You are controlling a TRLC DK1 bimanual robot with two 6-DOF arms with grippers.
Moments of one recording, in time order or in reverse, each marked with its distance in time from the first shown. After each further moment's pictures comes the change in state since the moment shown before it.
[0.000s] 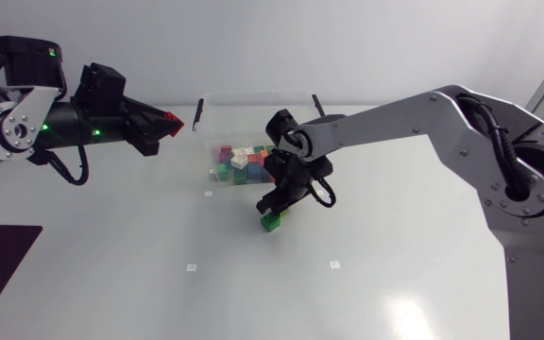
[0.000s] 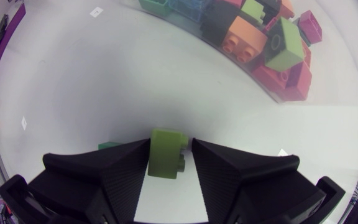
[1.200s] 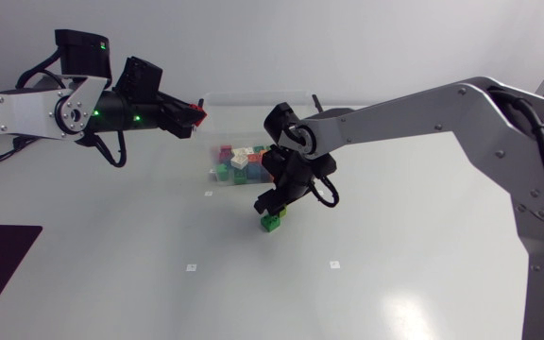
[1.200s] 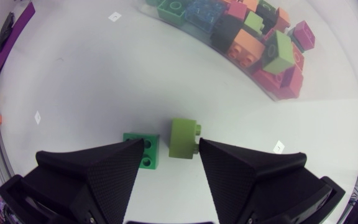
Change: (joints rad) left arm -0.085 0.201 0.157 0.067 -0.098 -0.098; right arm 0.024 -0.082 -0.053 -0.003 0.004 0.011
